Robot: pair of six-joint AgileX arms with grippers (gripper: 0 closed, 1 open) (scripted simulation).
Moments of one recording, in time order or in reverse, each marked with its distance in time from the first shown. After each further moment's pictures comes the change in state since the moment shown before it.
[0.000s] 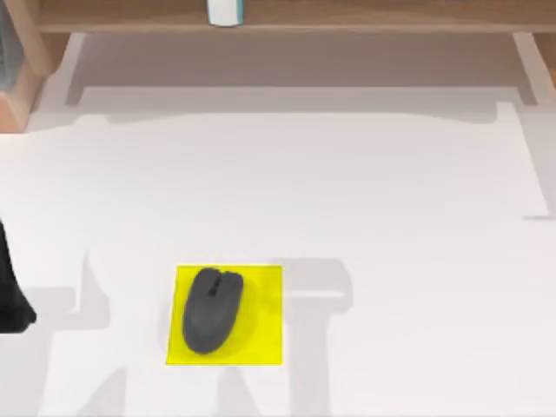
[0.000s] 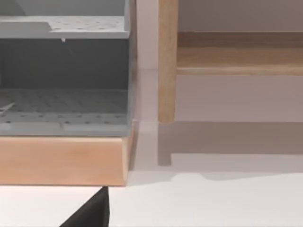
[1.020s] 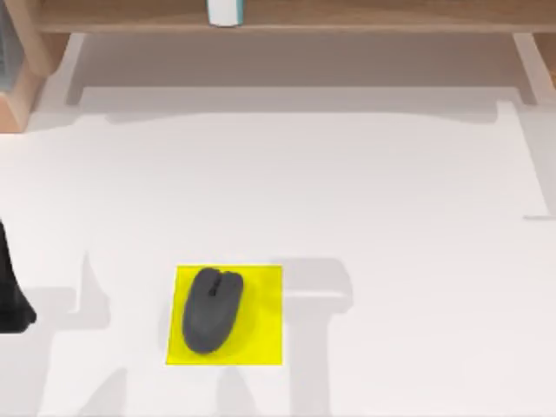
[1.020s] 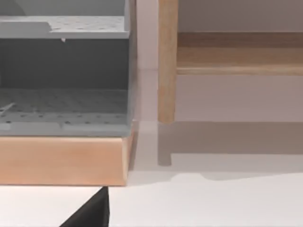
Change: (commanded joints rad) left arm 0.000 0.000 0.000 0.000 0.000 0.000; right arm 0.059 0.025 0.079 -0.055 0.059 -0.001
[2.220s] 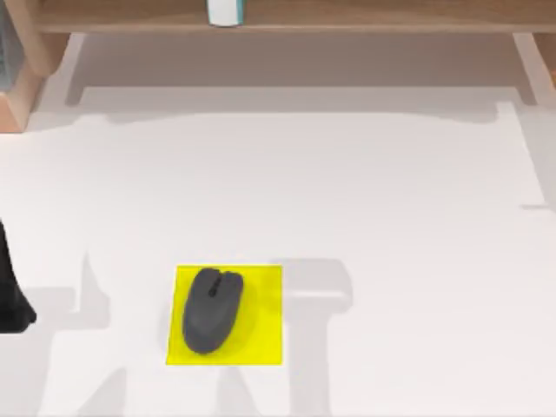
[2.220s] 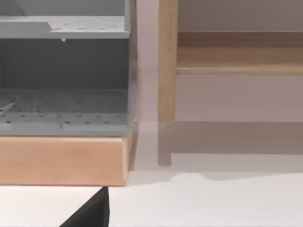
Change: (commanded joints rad) left arm 0.000 0.000 0.000 0.000 0.000 0.000; right arm 0.028 0.024 0.066 -0.039 0.039 0.000
